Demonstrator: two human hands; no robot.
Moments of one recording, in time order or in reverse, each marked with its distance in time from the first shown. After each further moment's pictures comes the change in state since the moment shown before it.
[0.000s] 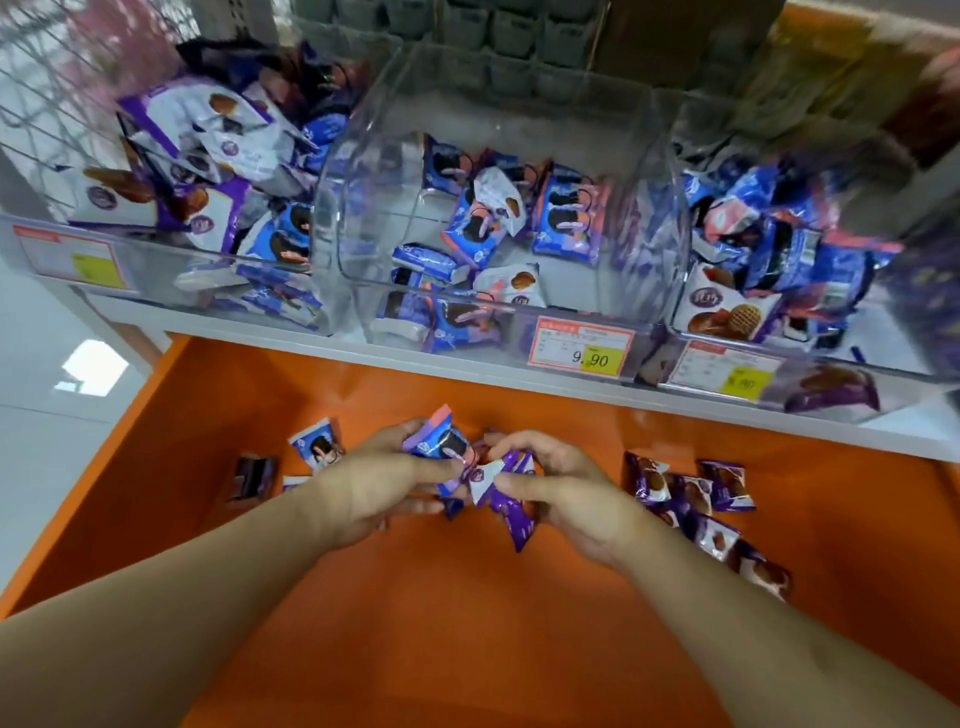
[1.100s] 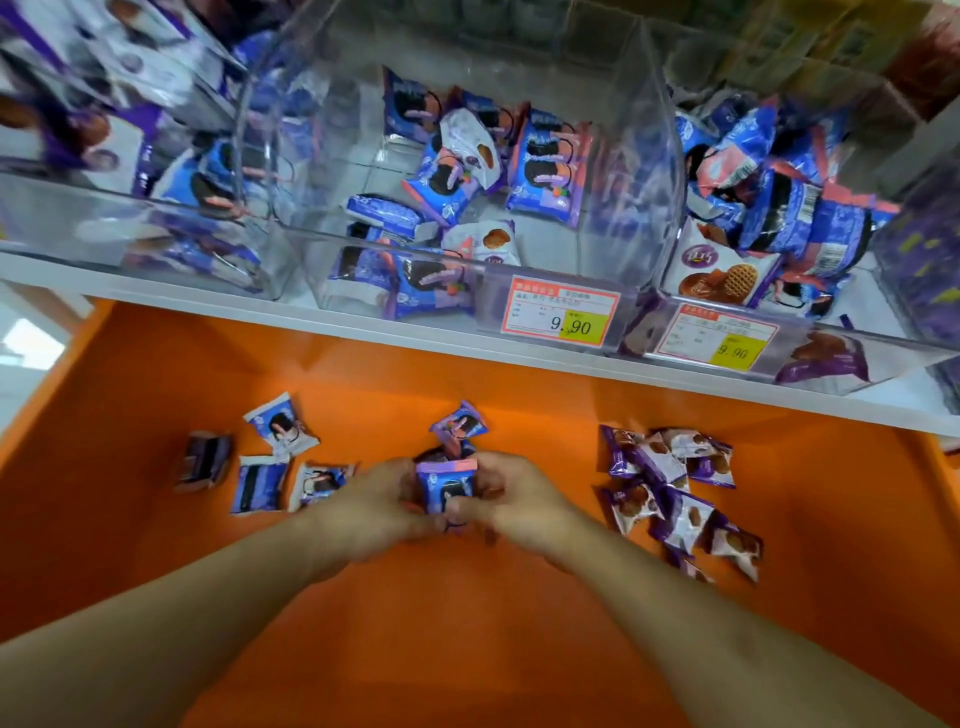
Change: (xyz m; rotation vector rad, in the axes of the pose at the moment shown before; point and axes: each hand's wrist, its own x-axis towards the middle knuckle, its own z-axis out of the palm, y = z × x) left_hand 0.021 -0.057 0.016 0.390 -0.009 -0.036; right_hand 0.010 0.043 0.012 -0.475 0.032 0.080
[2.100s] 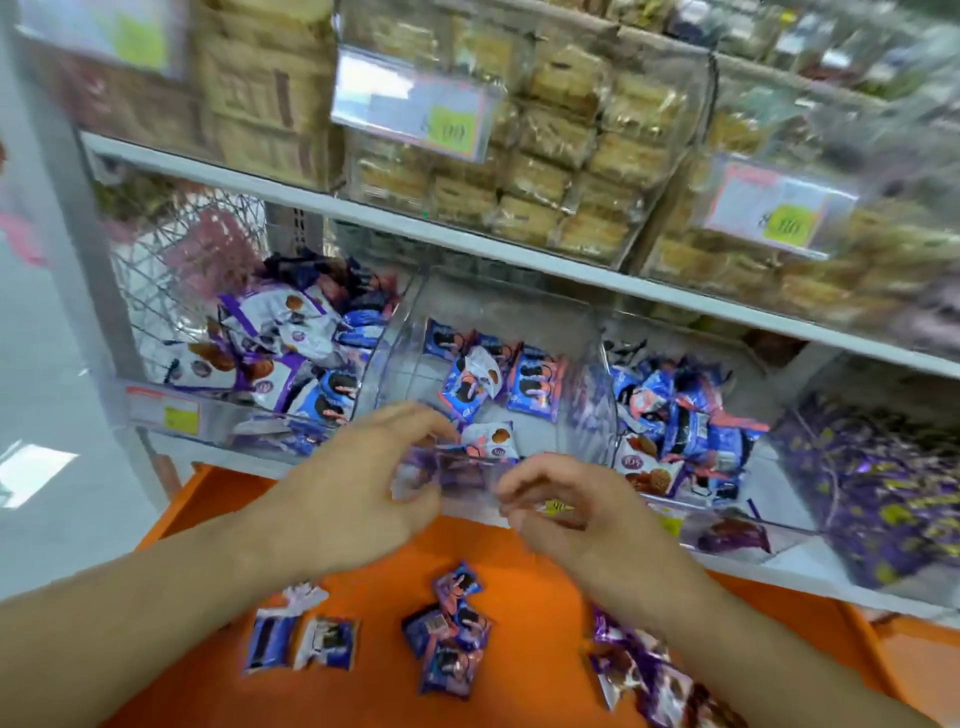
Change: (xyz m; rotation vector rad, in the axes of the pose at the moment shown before) left_hand -0.151 0.165 -0.106 0.592 0.455 0.724; right_hand -0.139 -0.219 -0.073 -0.249 0.204 -0.438
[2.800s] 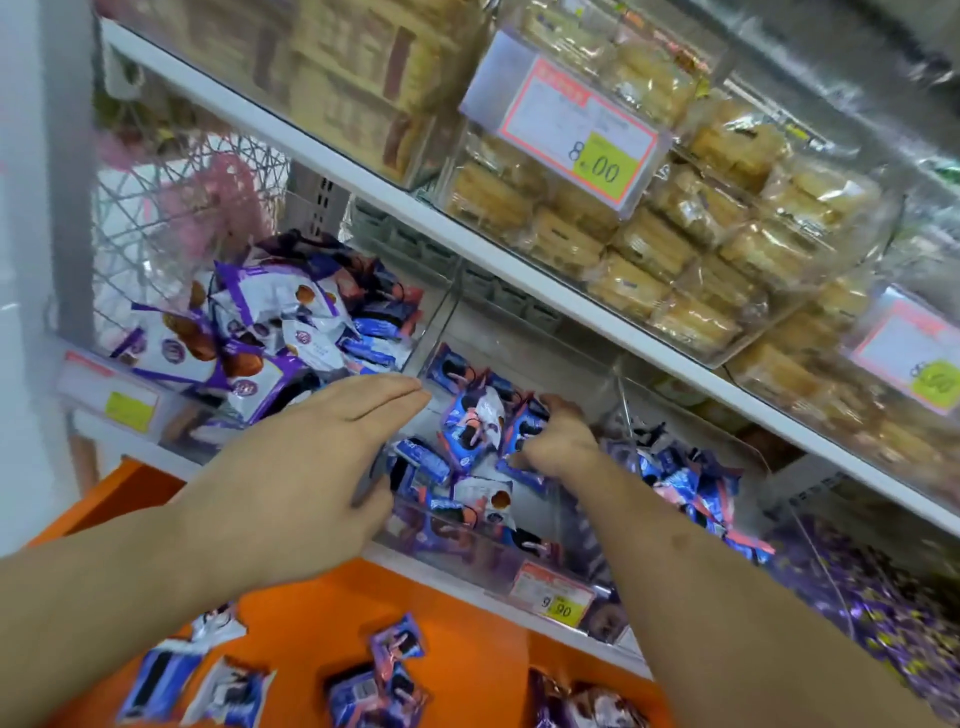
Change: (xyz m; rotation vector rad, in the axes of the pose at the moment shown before) left_hand 0.025 -0.068 -0.010 0.246 0.254 0.034; right_hand 0.244 0.072 -0.034 -0.630 0.152 0.430
